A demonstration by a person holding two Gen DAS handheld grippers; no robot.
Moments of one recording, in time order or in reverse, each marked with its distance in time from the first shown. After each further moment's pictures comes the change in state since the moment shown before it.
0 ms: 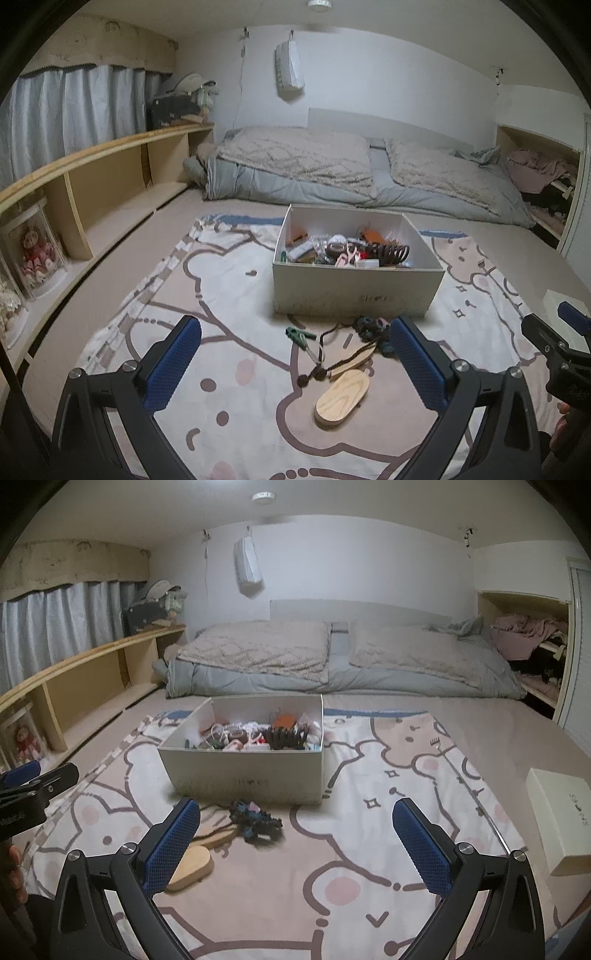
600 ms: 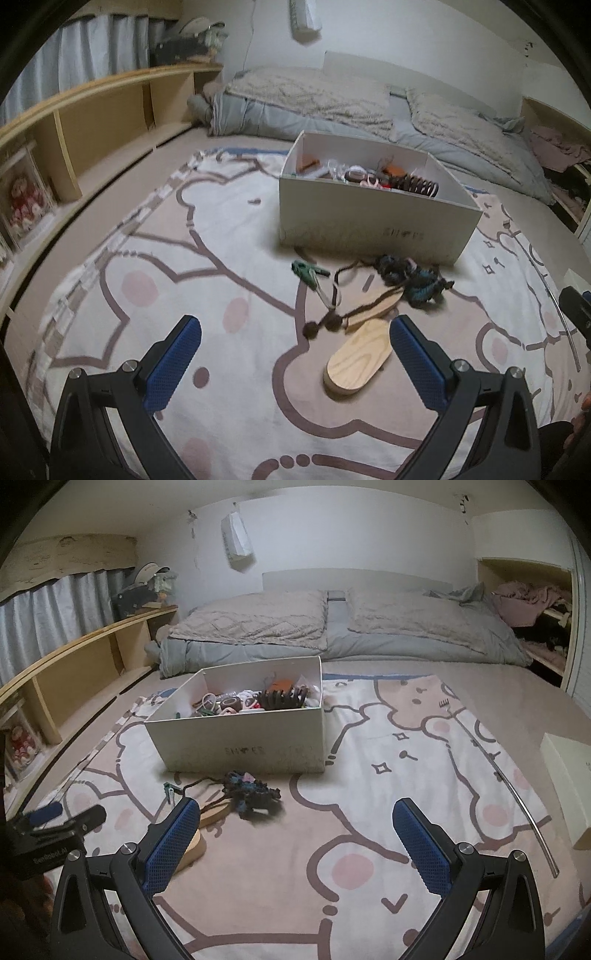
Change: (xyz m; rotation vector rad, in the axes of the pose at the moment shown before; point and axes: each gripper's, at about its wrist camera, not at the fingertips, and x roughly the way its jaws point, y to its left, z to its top) left arm 0.069 0.002 -0.052 -0.040 0.211 0.027; right arm 0.037 -0.009 -0.025 0.061 0.096 0.013
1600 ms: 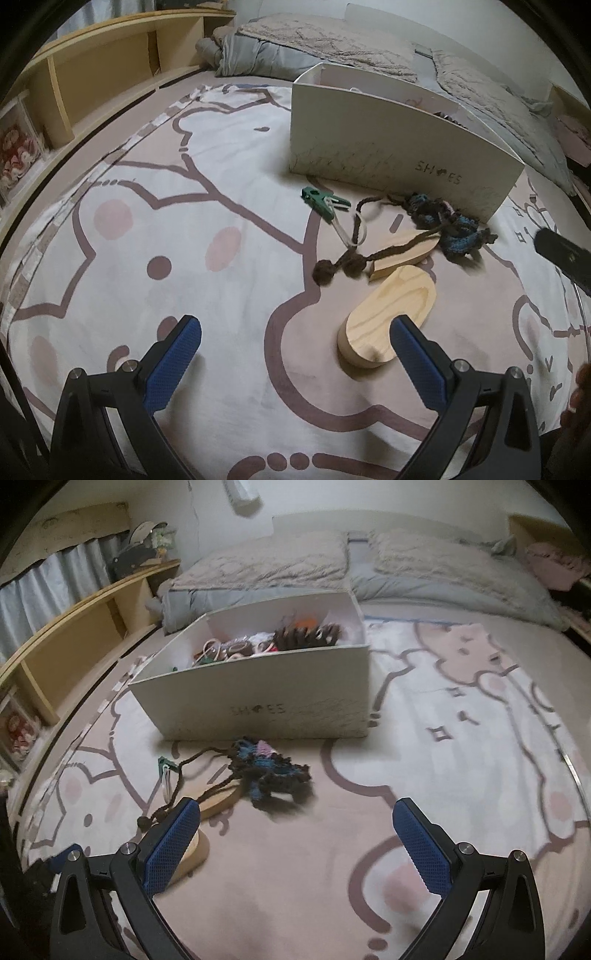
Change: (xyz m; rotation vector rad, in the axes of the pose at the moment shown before) left arm 0.060 0.002 -0.033 -0.056 0.175 0.038; right arm 0.101 0.014 0.001 0.019 0.227 0.100
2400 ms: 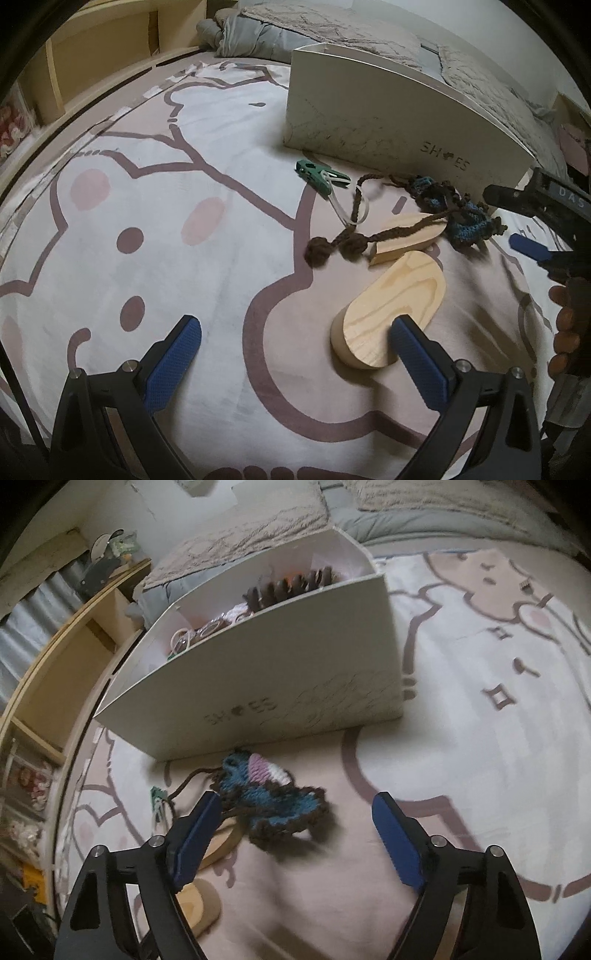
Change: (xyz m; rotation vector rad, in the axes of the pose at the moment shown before) left arm 0.025 -0.002 -0.010 -0.045 0.044 -0.041; right arm 0.074 -0.016 0.022 0.205 0.152 0.123
